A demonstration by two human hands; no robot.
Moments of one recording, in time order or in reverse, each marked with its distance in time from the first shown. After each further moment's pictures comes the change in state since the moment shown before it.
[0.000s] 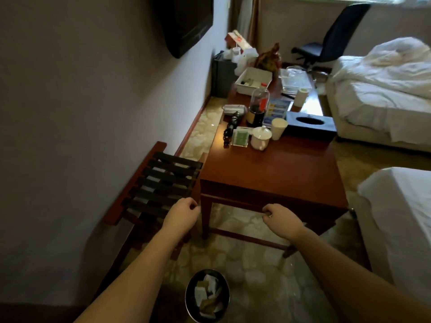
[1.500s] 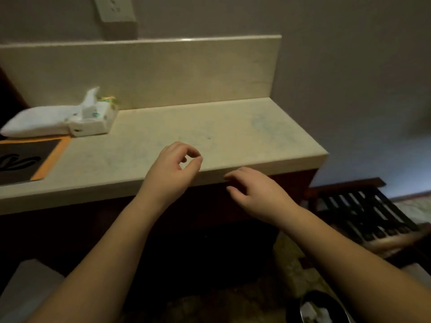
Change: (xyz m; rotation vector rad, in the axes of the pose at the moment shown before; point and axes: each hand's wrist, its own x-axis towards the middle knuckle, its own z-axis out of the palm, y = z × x) left_hand -0.636 -0.183 -0.184 -0.009 1.151 -0.323; right_hand -0.438 -0.400 0.192 -0.176 -0.160 -1.576
